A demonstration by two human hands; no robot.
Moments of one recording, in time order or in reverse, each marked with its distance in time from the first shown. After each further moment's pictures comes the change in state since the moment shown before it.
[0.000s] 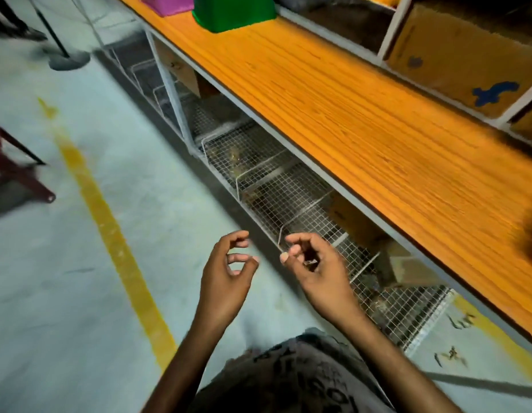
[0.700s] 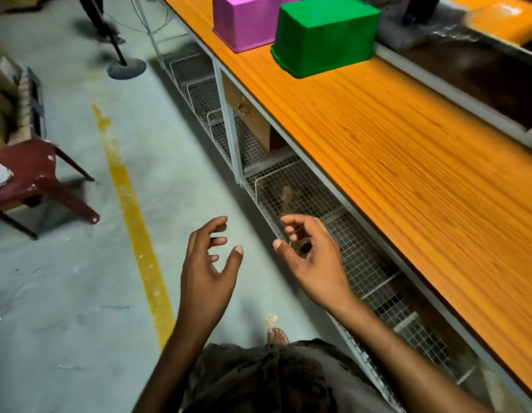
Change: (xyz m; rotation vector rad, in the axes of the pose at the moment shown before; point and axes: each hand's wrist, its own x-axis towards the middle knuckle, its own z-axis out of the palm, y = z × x) left_hand 0.340 0.011 -0.177 0.098 0.282 0.109; right_hand 0.358 -0.084 0.203 -0.140 -0.117 -0.209
